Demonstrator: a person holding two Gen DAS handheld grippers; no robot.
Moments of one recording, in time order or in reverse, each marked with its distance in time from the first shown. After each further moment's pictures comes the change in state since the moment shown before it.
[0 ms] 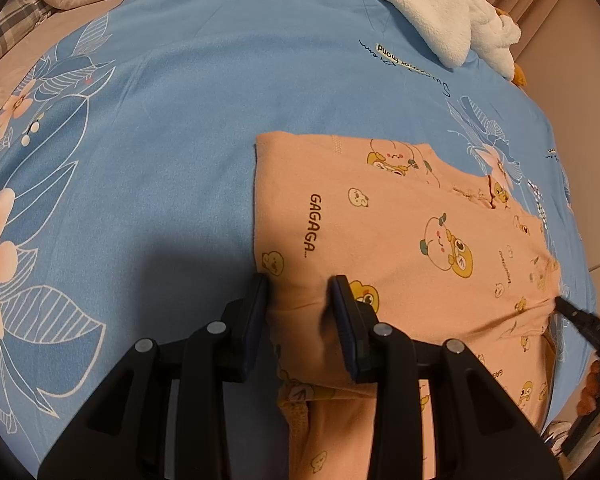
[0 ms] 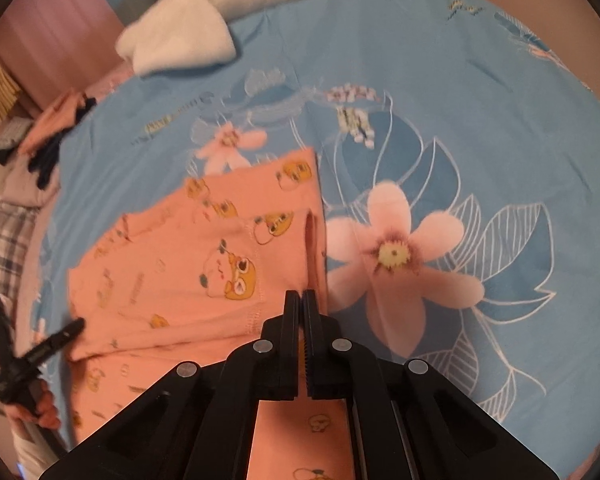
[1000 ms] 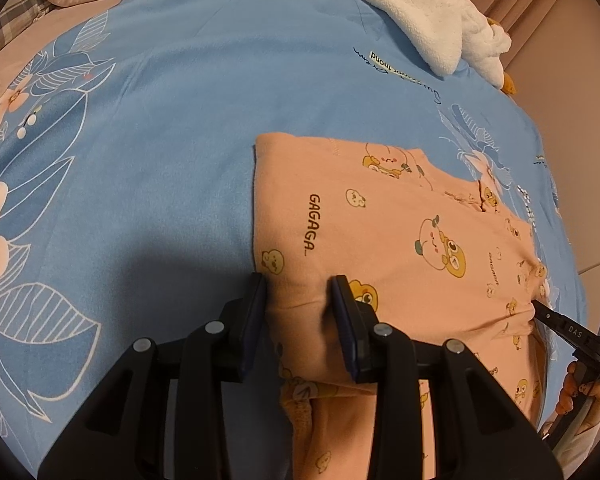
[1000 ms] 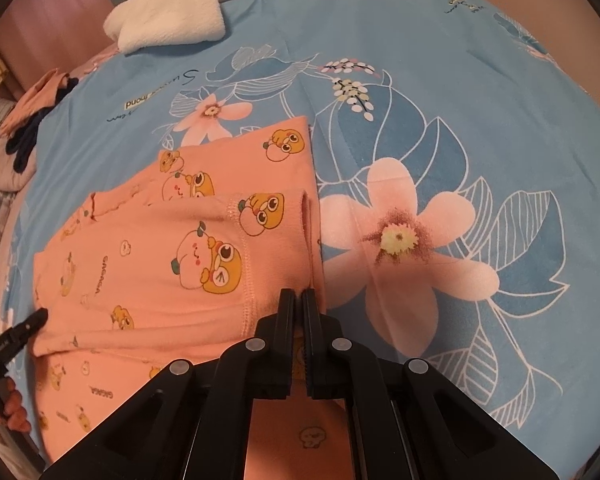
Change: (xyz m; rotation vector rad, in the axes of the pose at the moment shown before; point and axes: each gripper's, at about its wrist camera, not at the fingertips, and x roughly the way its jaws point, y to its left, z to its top) left arm -0.002 0.007 -0.006 -0.002 -0.038 -0.053; right arm 0.014 0.006 -0.004 -0.016 -0.018 -0.065
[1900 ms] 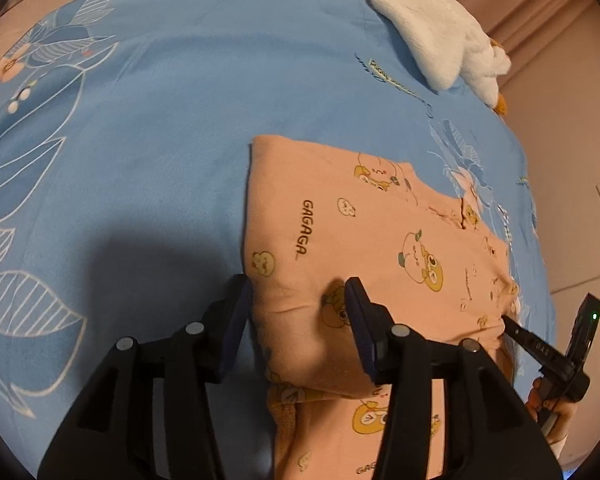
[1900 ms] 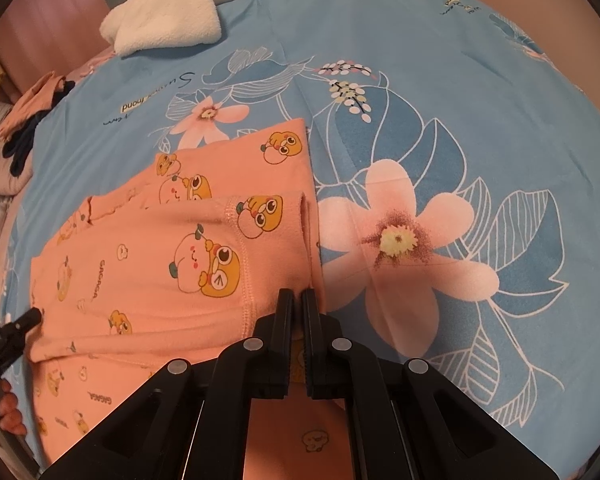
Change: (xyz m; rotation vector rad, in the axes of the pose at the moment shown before) left arm -0.005 0.006 0.008 -0.104 0.026 -0.087; right arm 0.001 0.000 0.003 -0.002 -0.006 -0.014
